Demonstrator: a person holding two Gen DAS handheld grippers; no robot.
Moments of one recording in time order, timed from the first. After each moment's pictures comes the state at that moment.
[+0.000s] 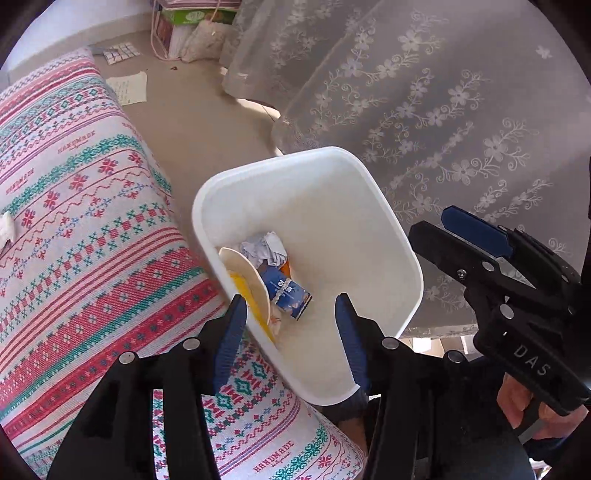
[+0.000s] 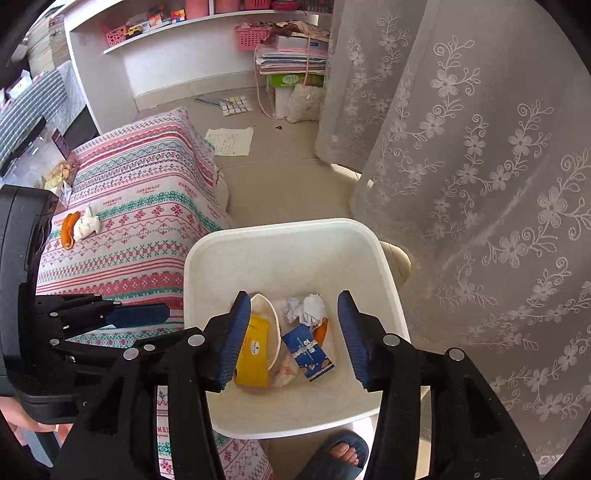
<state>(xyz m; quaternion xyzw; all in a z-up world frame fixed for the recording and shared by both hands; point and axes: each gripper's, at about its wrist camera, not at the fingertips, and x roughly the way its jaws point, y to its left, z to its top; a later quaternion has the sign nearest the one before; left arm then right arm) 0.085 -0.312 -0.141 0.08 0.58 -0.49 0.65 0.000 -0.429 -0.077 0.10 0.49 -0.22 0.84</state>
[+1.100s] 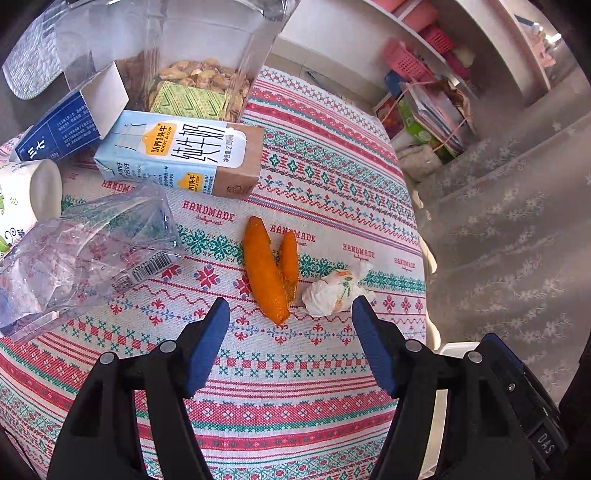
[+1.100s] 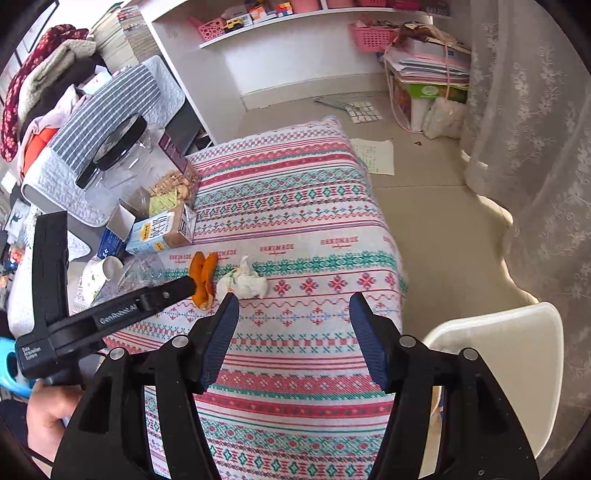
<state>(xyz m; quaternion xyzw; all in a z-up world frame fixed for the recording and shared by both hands) 0.240 -0.112 -0.142 -0.13 0.58 -0.19 0.78 0.148 -0.324 -0.084 0.16 0.48 -0.02 0.86</state>
